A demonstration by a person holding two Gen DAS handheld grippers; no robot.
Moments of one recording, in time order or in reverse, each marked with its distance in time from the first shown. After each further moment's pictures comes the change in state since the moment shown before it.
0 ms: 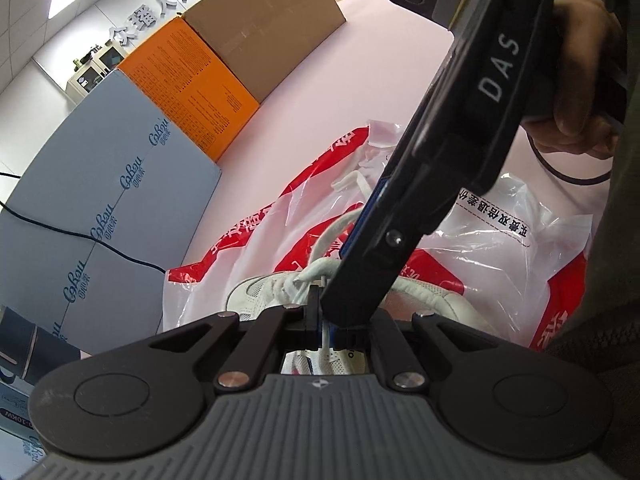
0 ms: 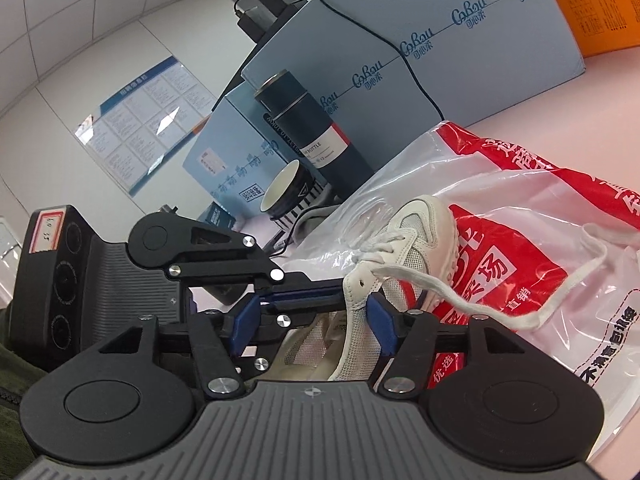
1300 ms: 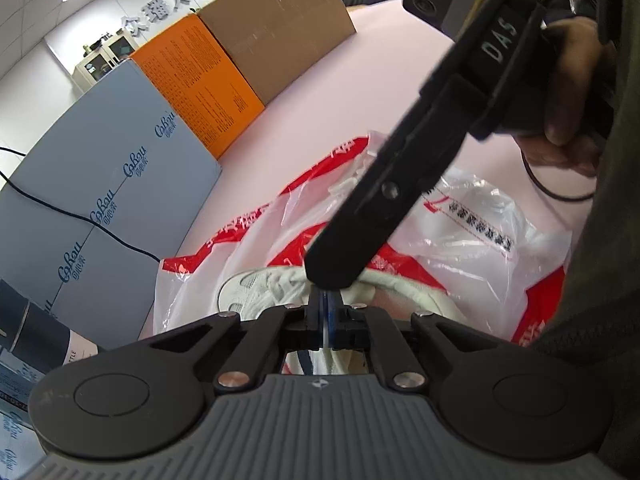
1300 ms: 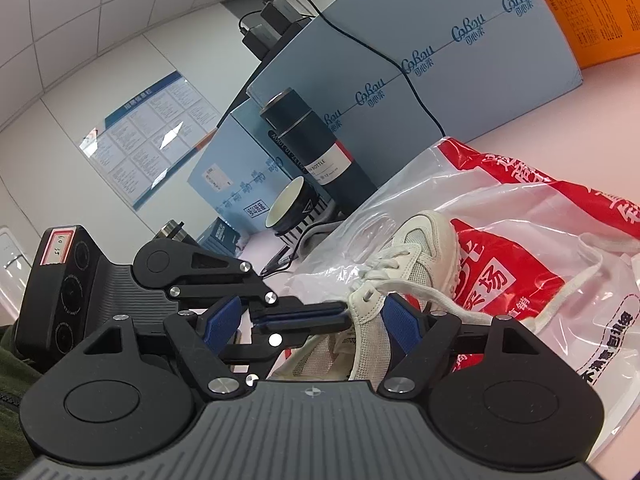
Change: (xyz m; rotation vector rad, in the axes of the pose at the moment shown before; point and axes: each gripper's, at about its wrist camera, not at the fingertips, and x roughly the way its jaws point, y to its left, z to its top) left arm -0.003 0.004 -0.007 -0.089 -0.031 -0.016; right arm -0.011 0.003 0.000 0.007 -0.048 0.016
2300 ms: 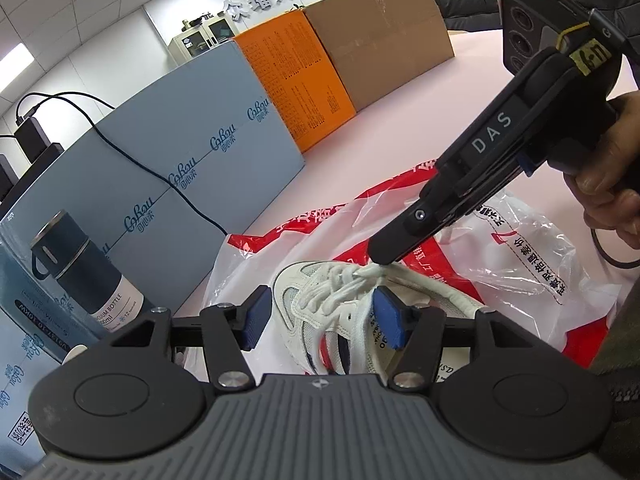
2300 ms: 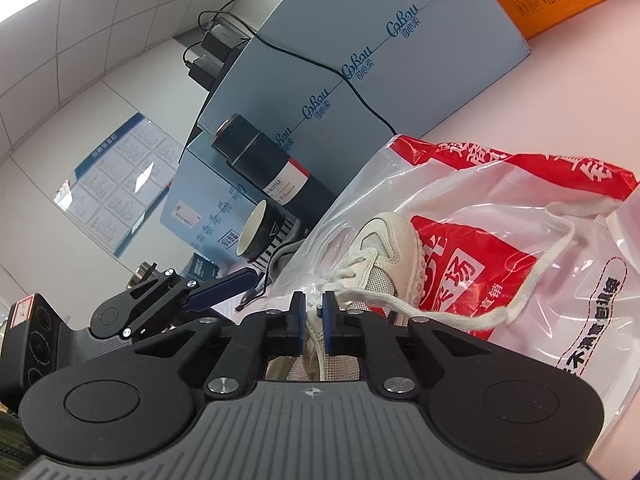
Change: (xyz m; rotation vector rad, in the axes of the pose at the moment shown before) left arm -0.011 -0.004 -0.012 -0.208 -0.026 0.222; right arm 0.004 -0.029 -0.003 0.168 -0.070 -0.049
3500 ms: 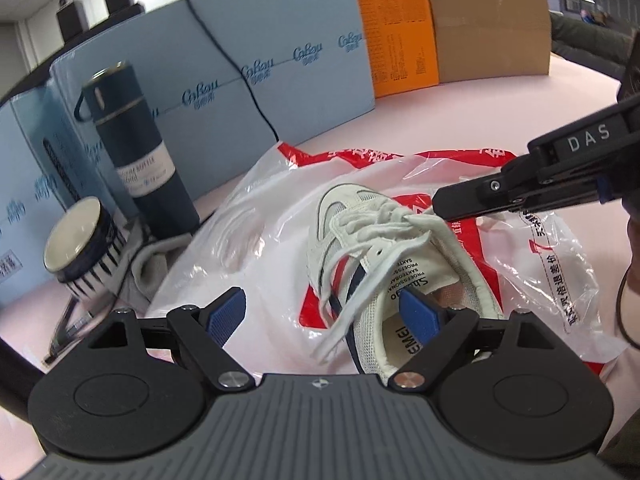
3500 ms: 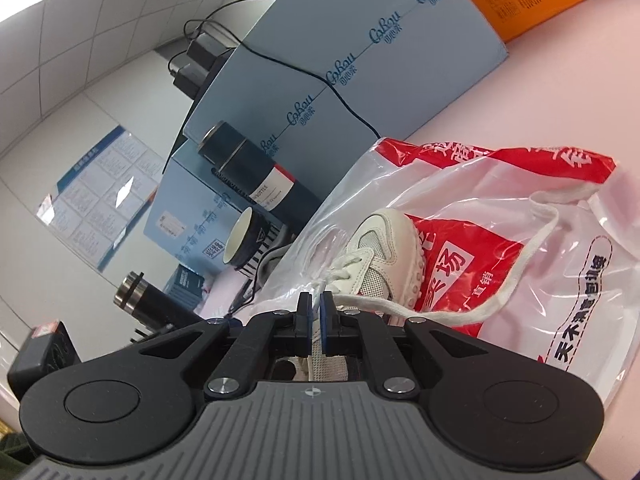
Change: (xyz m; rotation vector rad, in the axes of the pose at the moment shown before) left arm 0.005 0.016 -0.026 -0.411 0.182 0.089; right arm -0.005 0.011 -0.011 0.031 -0.042 -0.068
